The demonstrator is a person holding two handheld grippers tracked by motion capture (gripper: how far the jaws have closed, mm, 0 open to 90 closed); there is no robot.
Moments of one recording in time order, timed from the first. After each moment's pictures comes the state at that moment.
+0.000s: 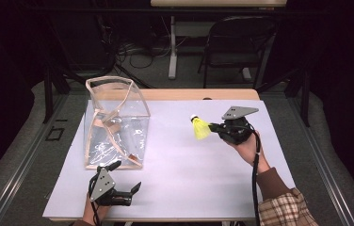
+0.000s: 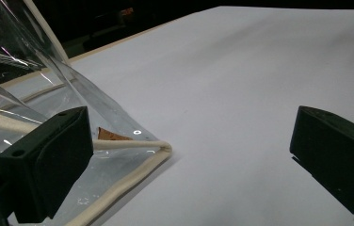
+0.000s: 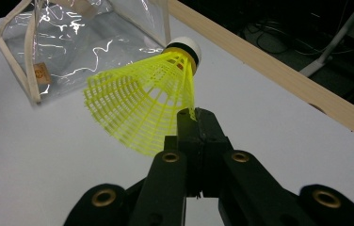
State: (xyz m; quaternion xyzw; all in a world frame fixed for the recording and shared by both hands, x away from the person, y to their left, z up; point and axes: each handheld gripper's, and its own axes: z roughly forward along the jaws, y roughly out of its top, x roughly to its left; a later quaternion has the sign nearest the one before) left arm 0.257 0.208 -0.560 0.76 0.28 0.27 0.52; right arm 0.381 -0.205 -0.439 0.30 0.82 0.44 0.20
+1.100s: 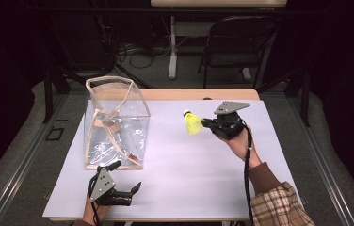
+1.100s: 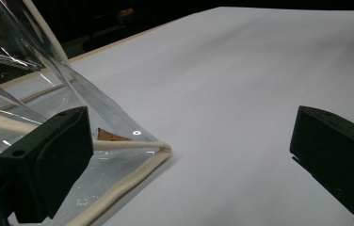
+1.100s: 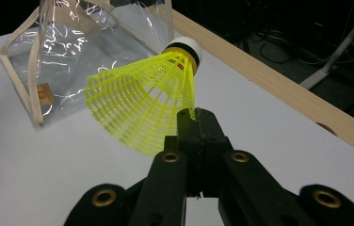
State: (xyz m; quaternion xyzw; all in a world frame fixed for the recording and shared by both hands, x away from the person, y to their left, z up) left arm 0.257 0.208 -0.560 0.76 0.28 0.27 0.52; right arm 0.394 -0.184 -0.433 0.30 0.82 0.45 0.20
